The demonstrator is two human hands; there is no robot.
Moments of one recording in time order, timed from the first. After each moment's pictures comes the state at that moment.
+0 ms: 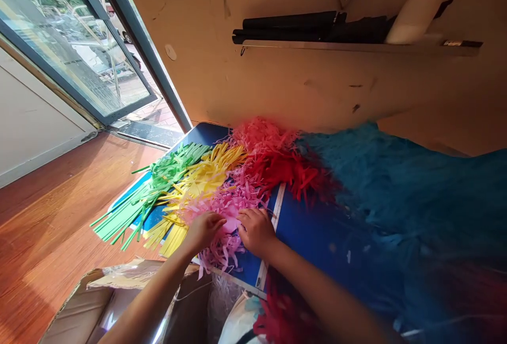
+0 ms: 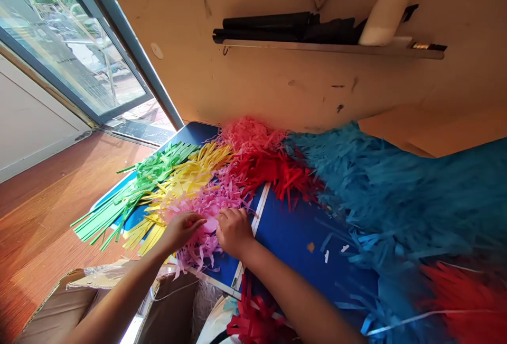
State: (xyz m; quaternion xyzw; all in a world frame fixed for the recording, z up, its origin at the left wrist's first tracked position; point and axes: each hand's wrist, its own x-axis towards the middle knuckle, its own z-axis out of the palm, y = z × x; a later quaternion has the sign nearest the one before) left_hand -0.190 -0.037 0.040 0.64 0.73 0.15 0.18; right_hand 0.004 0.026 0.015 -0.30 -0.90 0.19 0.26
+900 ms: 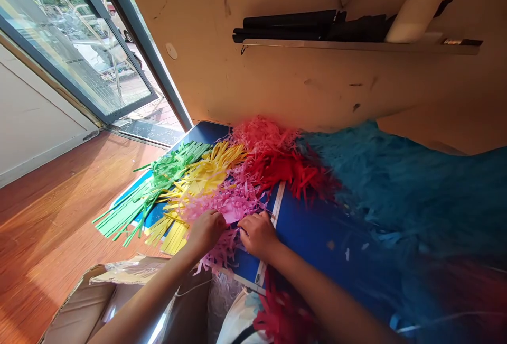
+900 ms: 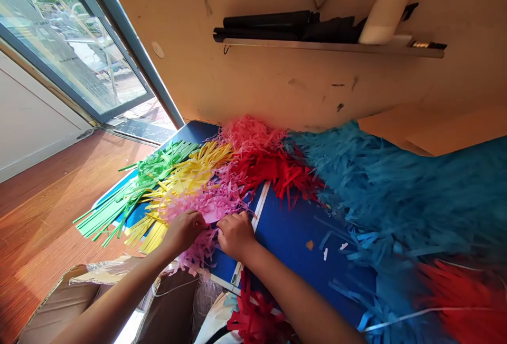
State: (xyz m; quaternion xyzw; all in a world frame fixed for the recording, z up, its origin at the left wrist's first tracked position) left_hand -0.169 -0.040 0.048 0.66 0.74 0.06 0.11; right_hand 0.014 0.017 0.010 -0.29 -0.91 0.20 0.20
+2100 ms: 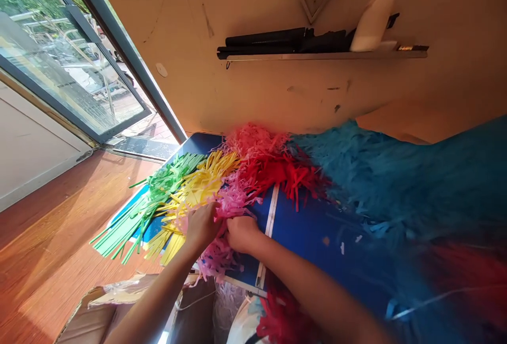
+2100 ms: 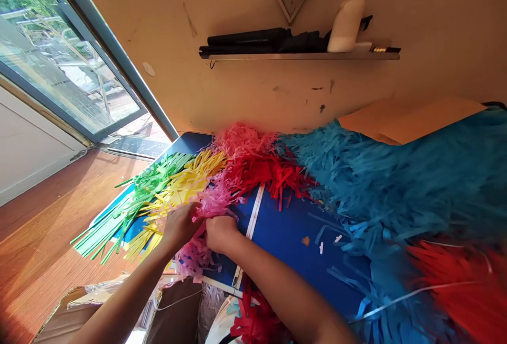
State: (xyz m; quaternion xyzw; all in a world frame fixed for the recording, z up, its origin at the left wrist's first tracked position) left_hand -0.173 -0.018 0.058 0.59 0.78 0.20 0.08; right_hand -0.028 0.023 0.054 -0.33 -0.92 0.21 -0.02
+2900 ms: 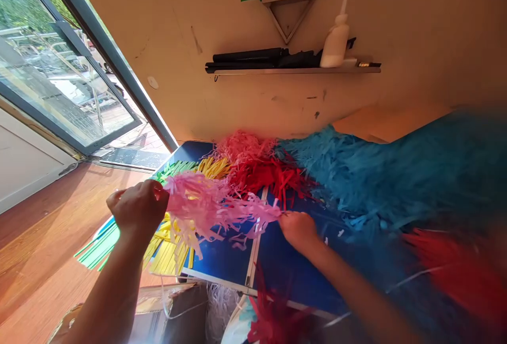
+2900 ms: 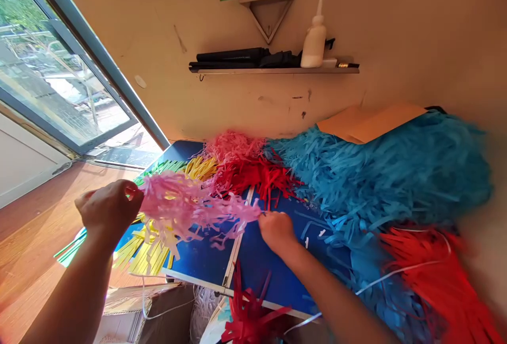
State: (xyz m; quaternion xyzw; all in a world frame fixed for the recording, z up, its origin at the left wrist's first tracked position) left_hand -0.209 -0.023 0.182 0.48 0.84 0.09 -0.25; right_hand 0.144 0.043 0.063 -0.49 -0.87 0.05 0.01
